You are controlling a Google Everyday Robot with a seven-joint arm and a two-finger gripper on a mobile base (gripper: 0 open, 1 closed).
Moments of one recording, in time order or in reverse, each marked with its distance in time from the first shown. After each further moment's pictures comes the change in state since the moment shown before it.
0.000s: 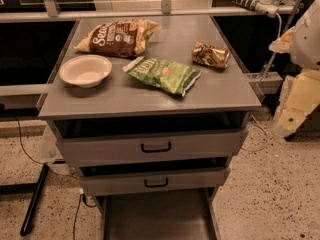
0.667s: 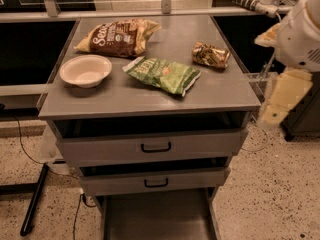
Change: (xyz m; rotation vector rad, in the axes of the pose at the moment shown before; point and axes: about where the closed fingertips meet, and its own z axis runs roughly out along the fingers) arm -0.021 -0.013 0.010 0.054 -0.045 -0.070
